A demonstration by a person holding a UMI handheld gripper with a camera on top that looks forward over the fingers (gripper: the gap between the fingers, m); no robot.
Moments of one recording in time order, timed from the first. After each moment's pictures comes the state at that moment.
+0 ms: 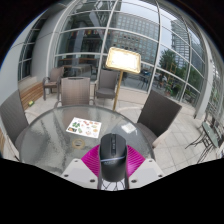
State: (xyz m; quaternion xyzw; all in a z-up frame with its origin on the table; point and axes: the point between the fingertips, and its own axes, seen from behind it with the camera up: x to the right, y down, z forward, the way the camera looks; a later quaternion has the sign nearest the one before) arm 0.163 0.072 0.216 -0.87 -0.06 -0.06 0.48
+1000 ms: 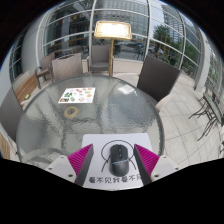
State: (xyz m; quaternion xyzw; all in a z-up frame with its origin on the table) arm 0.194 0.014 0.082 -0.93 0.01 -0.03 0.36
